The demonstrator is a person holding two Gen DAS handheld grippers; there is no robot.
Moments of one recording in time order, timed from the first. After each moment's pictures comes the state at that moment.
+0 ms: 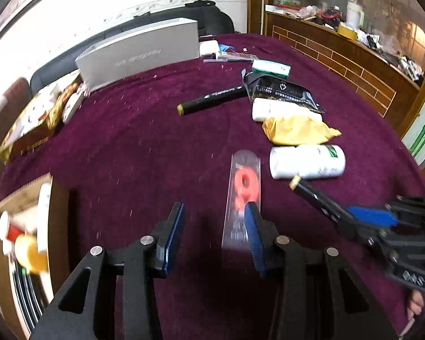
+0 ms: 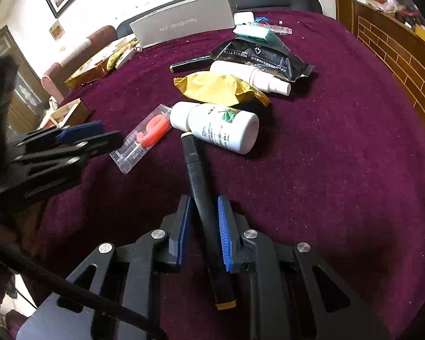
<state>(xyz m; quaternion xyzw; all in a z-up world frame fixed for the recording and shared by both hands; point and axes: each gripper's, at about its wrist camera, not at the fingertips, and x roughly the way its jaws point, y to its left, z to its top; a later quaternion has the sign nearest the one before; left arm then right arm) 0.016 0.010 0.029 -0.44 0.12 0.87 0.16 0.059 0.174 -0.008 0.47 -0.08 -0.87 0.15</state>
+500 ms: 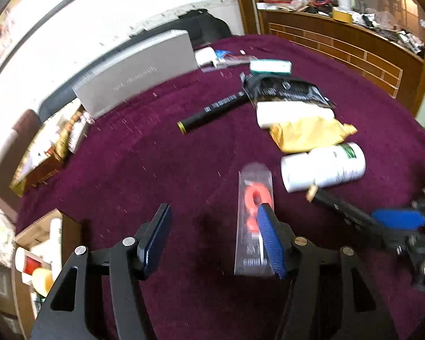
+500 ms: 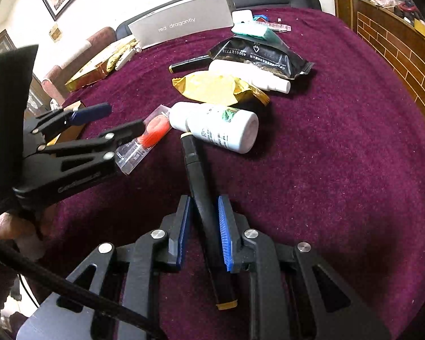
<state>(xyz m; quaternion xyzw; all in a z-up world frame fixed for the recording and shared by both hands) 0.009 0.017 0.020 -0.41 0.18 0.88 0.16 0.059 0.173 -0.006 0.48 -0.09 -0.86 0.15</state>
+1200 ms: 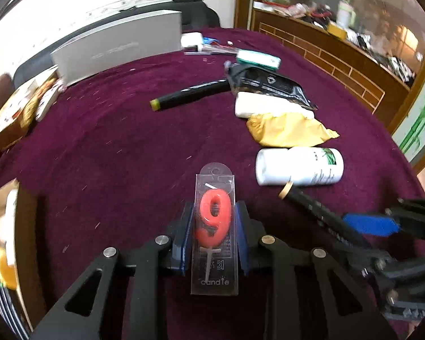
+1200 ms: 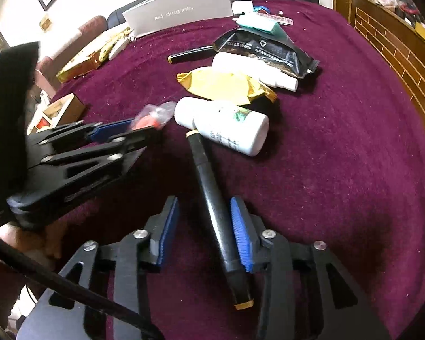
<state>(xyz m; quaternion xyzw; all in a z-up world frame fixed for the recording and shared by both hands) 0.006 0.006 0.012 -0.45 0.09 0.86 0.21 0.048 0.157 -0.002 0.51 -0.06 -0.85 0.12</state>
